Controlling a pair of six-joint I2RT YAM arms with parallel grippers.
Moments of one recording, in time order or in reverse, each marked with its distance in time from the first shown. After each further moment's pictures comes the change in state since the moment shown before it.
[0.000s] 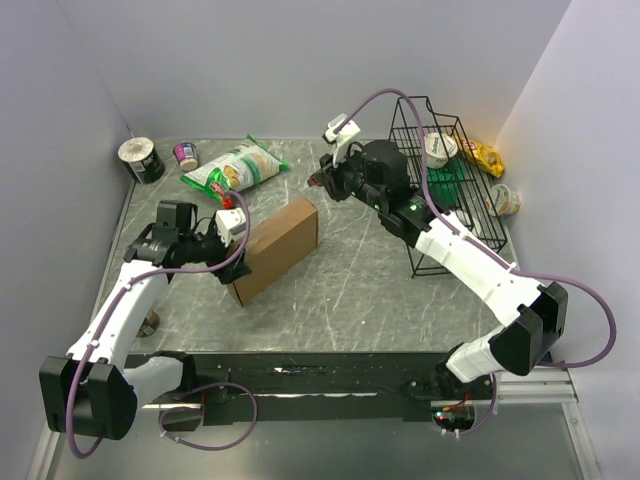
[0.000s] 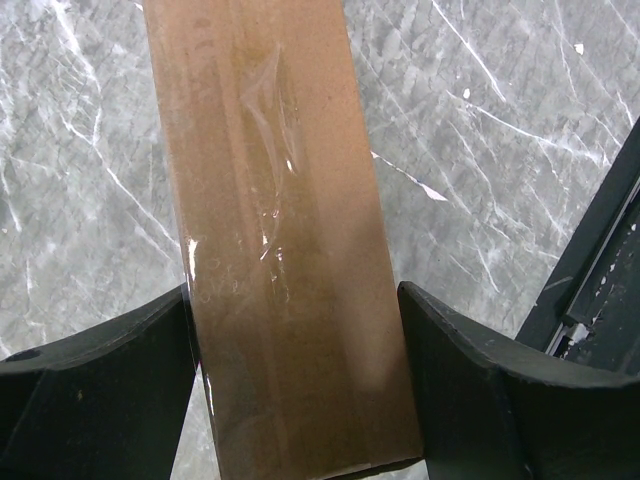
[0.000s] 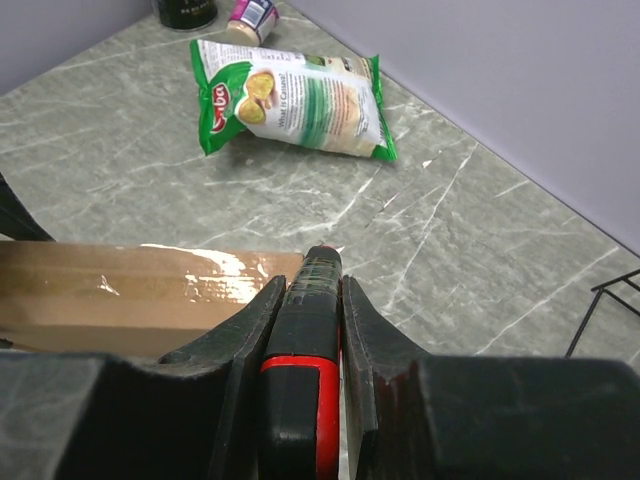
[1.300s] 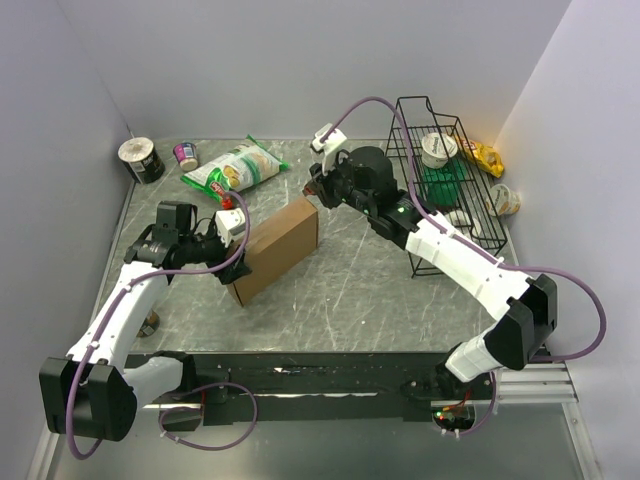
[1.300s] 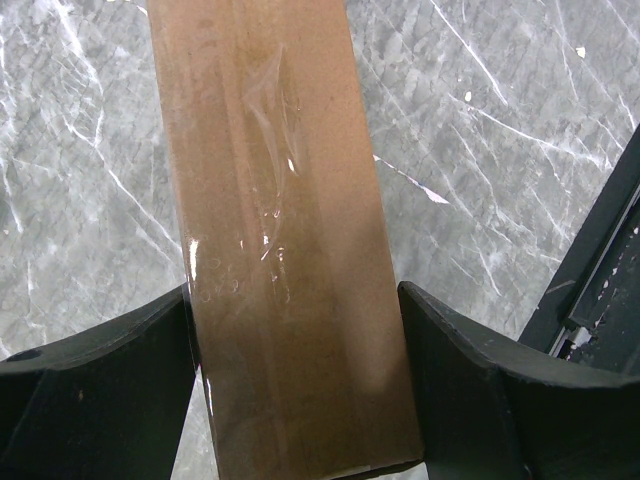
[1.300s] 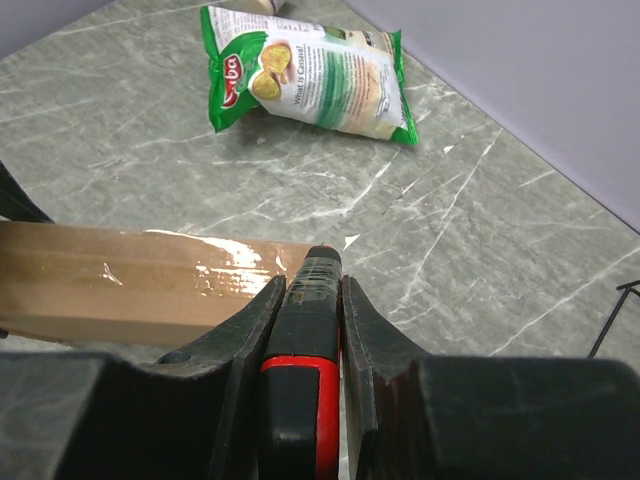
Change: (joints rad) left arm 0.000 -0.008 -0.014 0.019 0.000 -0.008; right arm 0.036 0.039 -0.026 0.019 0.013 -0.011
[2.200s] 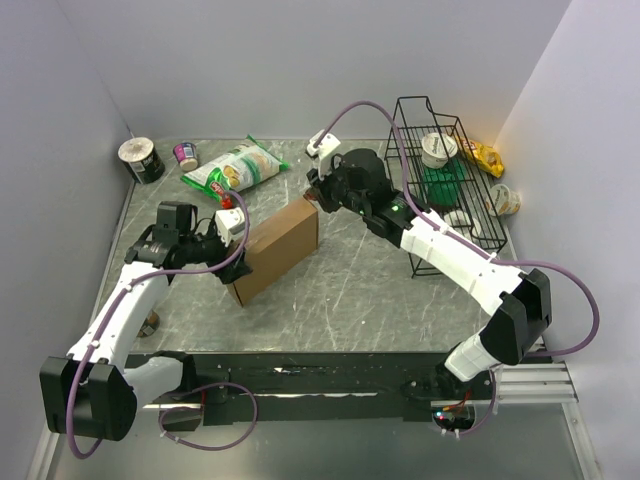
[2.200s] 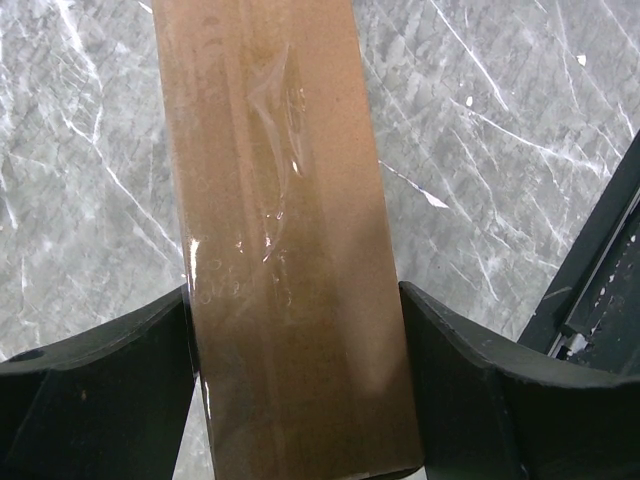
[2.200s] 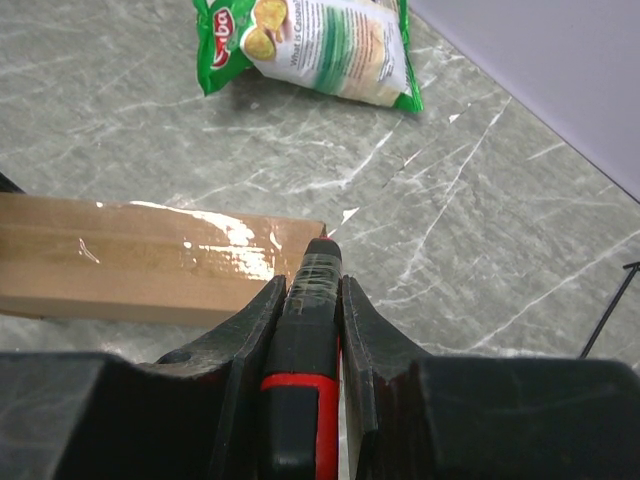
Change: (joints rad) left arm 0.000 0.002 -0.009 0.017 -0.003 -0.026; right arm 0.001 0.037 0.004 -0.048 0.008 -0.015
